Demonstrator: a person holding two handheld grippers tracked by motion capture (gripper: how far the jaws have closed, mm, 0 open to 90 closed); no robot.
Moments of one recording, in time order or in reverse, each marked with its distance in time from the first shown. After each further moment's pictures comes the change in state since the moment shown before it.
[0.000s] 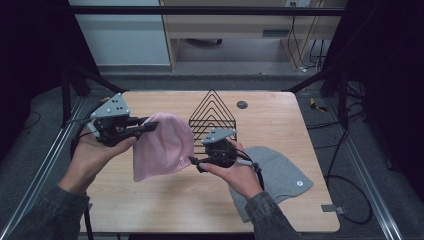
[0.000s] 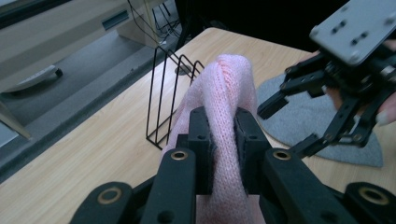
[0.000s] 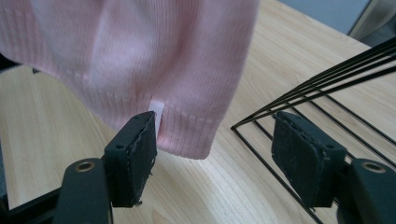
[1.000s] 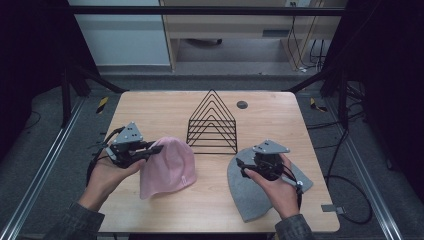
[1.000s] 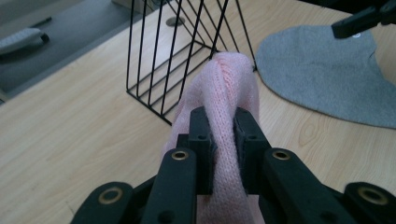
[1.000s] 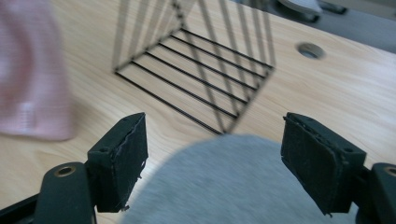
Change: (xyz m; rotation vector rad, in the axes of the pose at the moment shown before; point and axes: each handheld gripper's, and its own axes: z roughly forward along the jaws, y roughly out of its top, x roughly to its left) left arm -0.016 -0.068 0.040 0.086 0.015 -0.034; right arm -0.043 -0.082 -0.071 -0.029 -0.326 0.153
